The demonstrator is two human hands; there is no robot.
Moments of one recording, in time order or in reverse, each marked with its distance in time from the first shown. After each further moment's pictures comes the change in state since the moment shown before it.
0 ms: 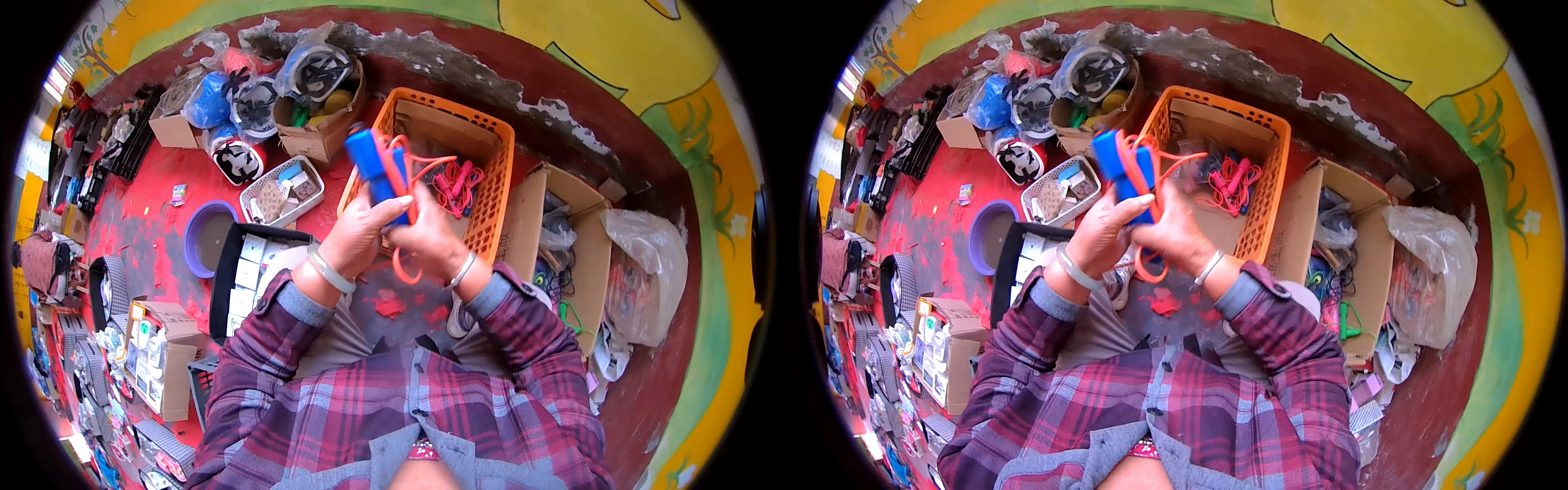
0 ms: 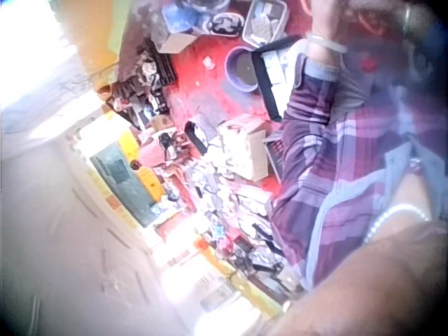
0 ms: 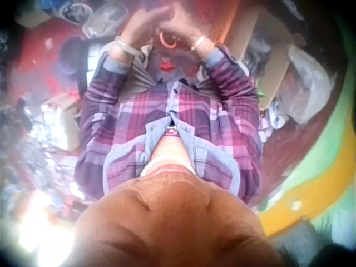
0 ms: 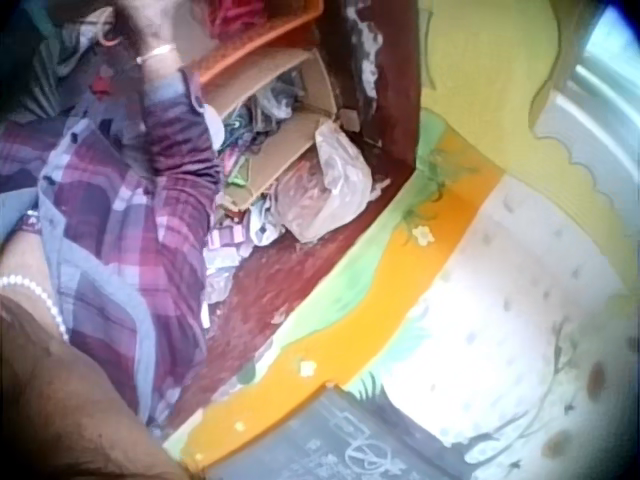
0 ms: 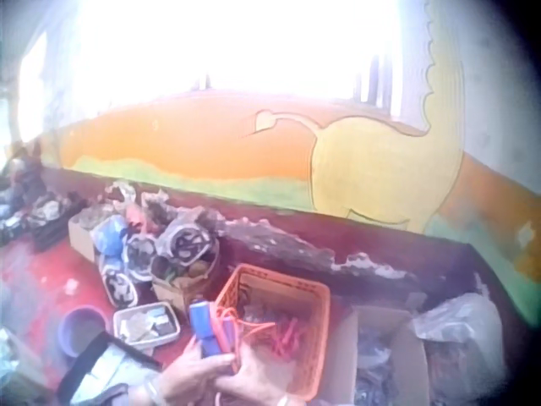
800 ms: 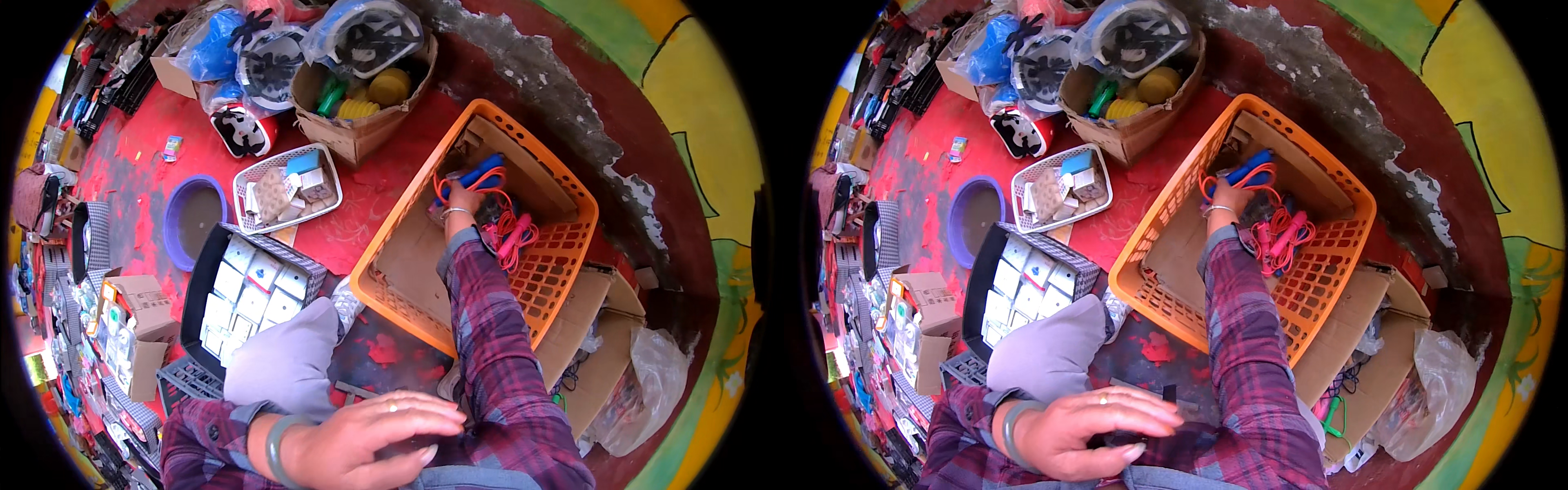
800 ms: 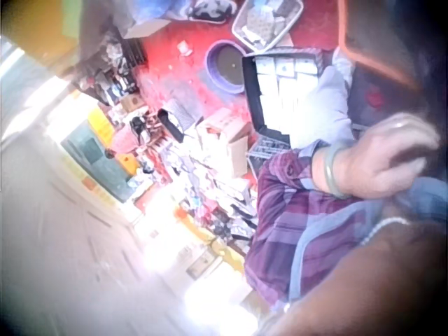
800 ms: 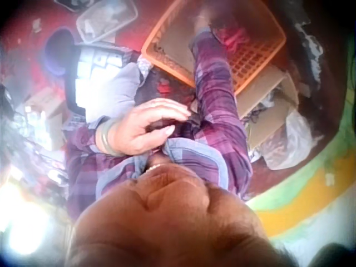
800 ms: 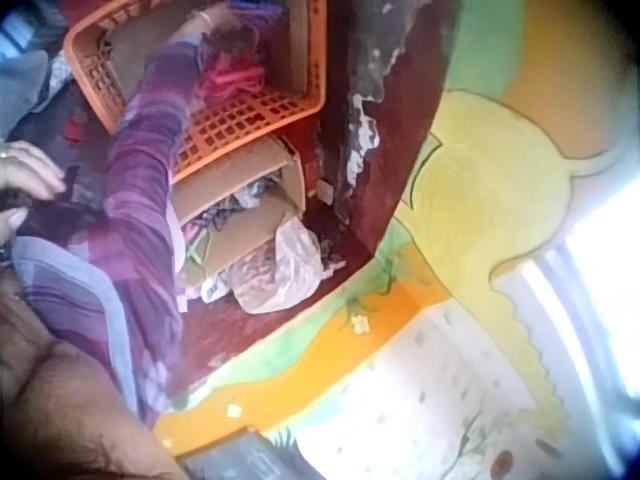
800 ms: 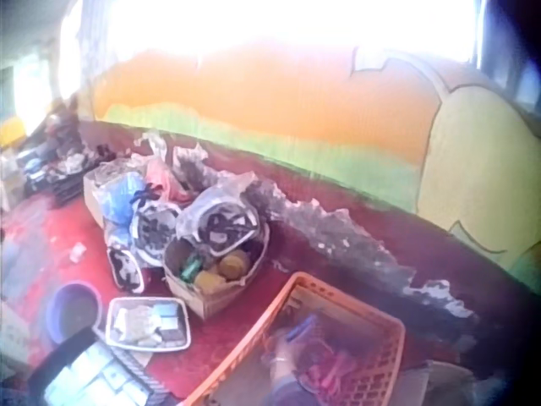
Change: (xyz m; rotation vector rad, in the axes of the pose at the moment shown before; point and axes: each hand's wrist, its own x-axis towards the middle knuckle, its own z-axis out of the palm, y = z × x) left_hand 0.017 0.046 -0.044 0.514 -0.222 0.051; right_hand 0.296 0.284 -0.054 -0.275 0.954 0.695
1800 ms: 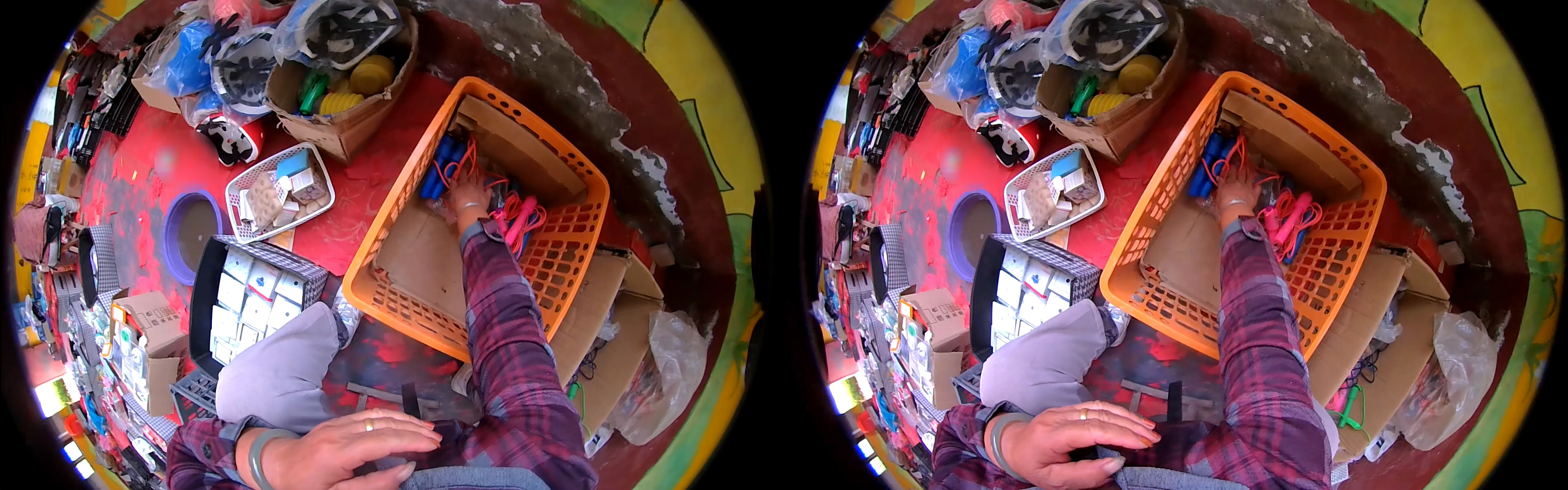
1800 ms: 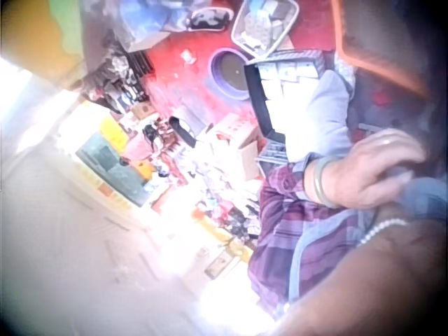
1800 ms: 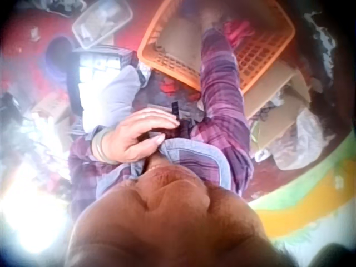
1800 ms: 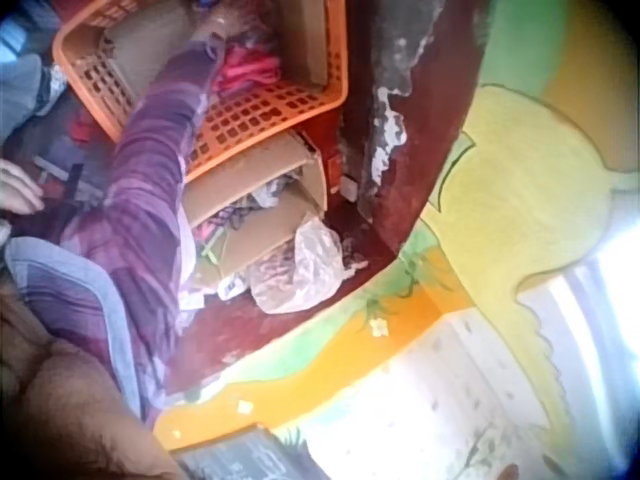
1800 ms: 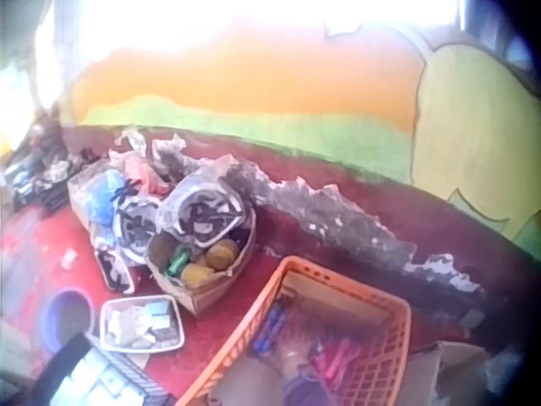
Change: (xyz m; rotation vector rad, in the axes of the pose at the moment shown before) left_hand 0.009 0.000 -0.006 0.099 0.009 -0.101; right_hand 0.090 0.069 0.001 -1.125 -0.163 -0.754
